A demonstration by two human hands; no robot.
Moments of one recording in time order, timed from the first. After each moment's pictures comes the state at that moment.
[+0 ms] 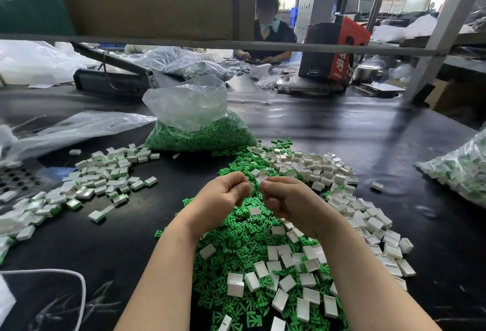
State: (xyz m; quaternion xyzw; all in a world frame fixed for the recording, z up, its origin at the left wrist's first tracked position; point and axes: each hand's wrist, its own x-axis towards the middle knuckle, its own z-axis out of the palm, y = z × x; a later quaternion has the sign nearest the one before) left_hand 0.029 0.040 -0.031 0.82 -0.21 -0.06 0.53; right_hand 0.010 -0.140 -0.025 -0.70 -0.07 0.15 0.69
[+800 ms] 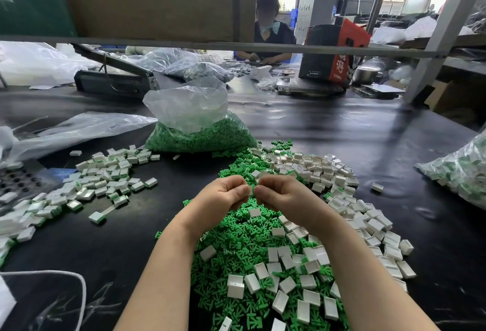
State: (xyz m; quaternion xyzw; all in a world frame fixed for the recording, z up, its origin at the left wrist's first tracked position) left_hand 0.026 0.042 -0.024 0.79 -0.21 -0.10 0.57; right_hand 0.003 -0.136 -0.012 -0.83 -0.17 0.05 0.52
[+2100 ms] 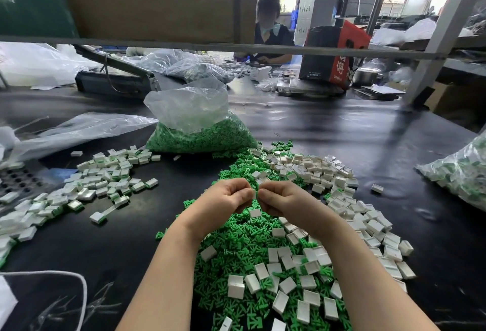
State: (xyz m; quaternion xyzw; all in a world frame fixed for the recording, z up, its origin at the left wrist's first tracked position) left_hand 0.021 0.038 -0.021 0.81 -0.20 -0.11 0.54; right_hand 0.004 -0.139 -0.017 -0.82 -0.15 0.10 0.54
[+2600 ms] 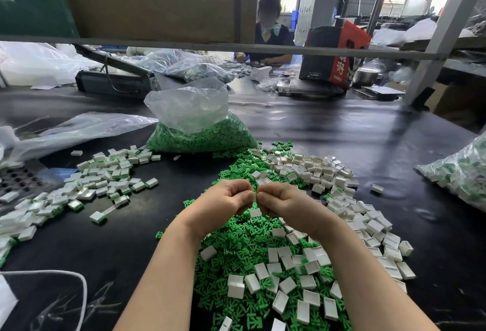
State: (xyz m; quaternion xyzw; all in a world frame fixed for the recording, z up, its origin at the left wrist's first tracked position) left_hand 0.022 0.040 -0.021 0.83 -0.22 -0.11 0.51; right_hand 0.005 -0.140 -0.022 -0.85 -0.18 0.08 0.49
